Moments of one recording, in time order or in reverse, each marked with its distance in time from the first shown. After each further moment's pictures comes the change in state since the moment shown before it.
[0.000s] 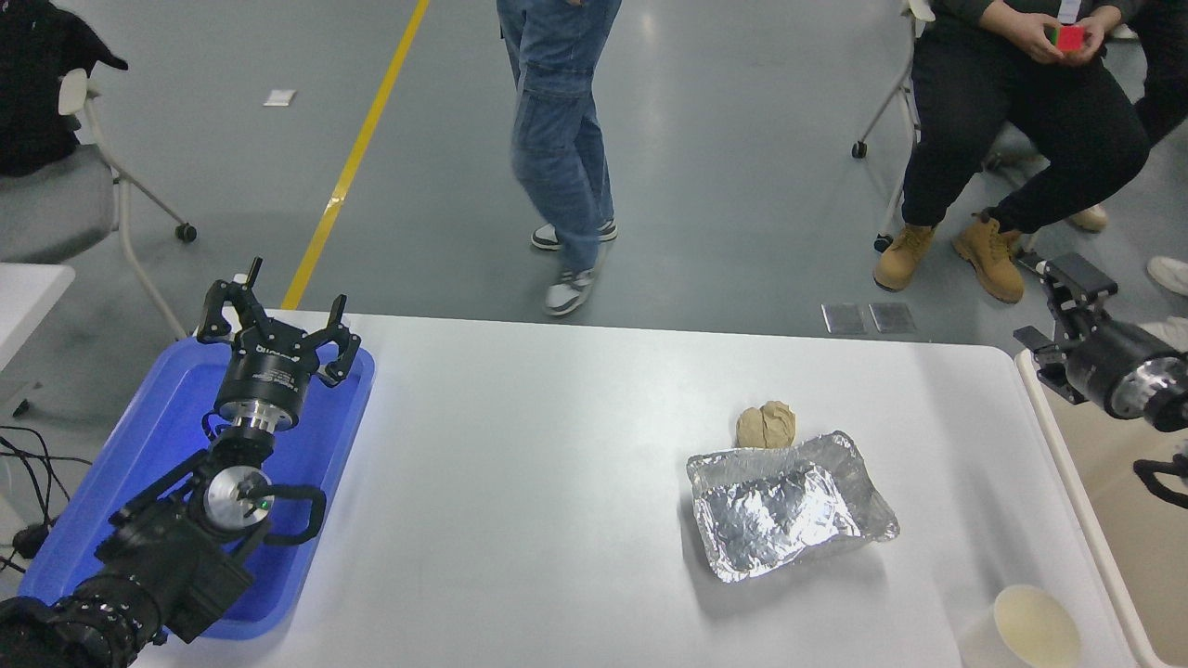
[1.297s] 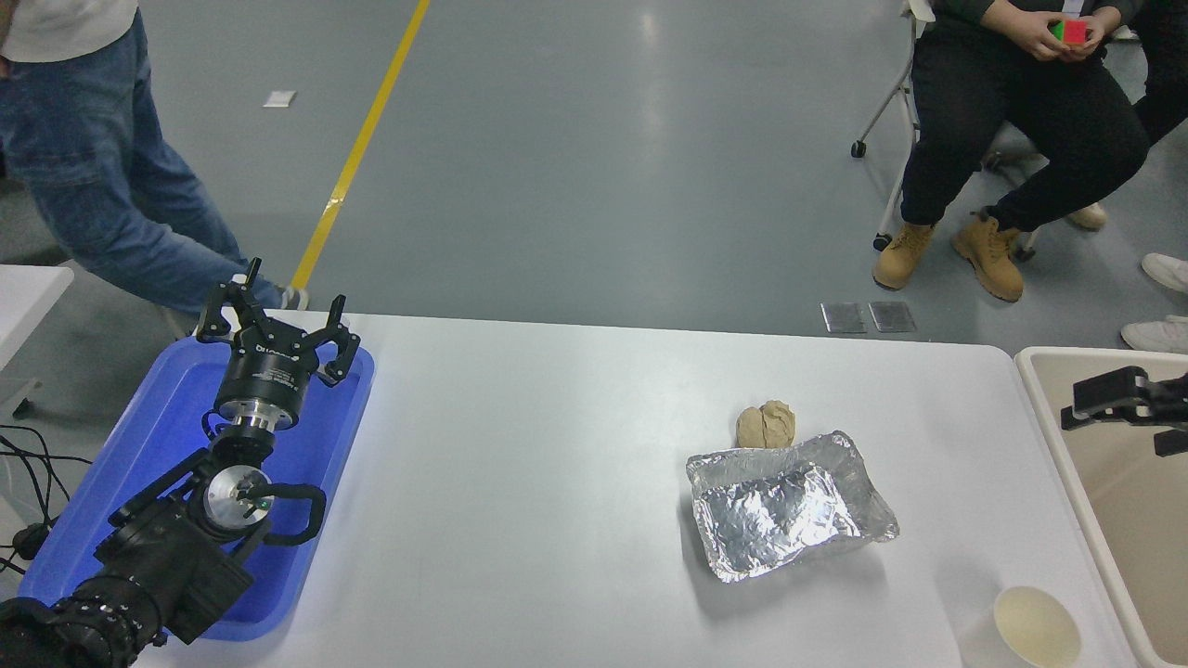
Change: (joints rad) left arm 0.000 0.000 0.000 0.000 0.000 0.000 0.000; right arm 0.714 -0.133 -0.856 0.287 -0.654 0.524 -0.116
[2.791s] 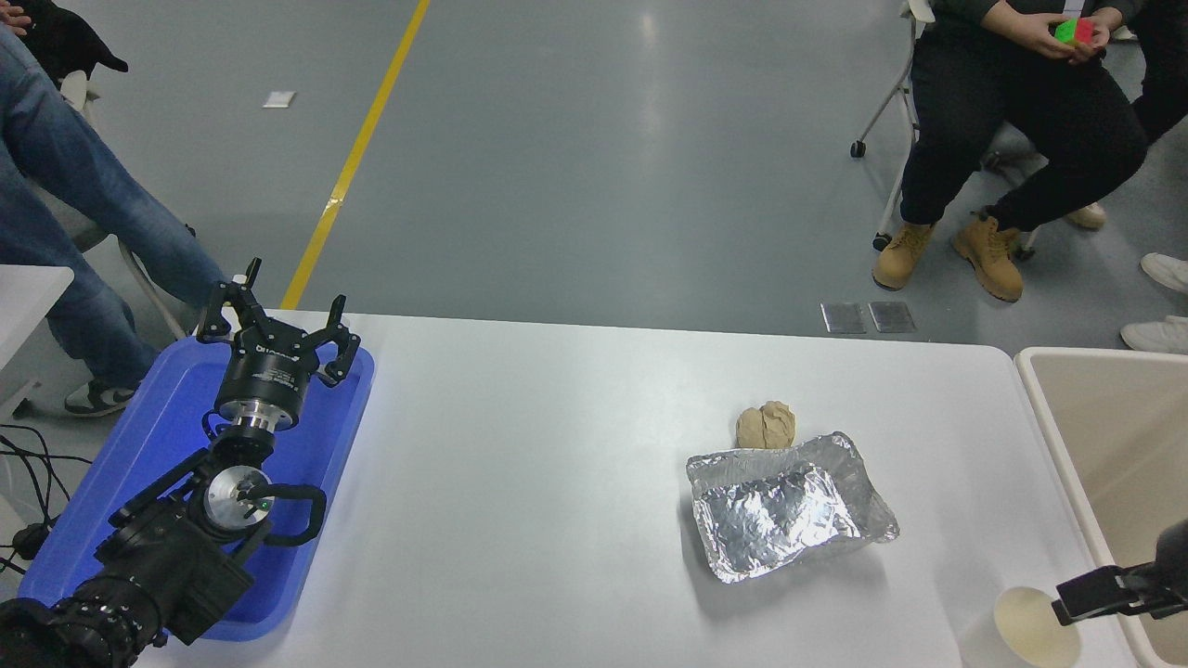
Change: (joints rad) left arm 0.001 0.000 0.000 0.000 0.000 0.000 0.000; right arm -0.239 0.031 -0.040 0.198 -0.221 -0.261 0.005
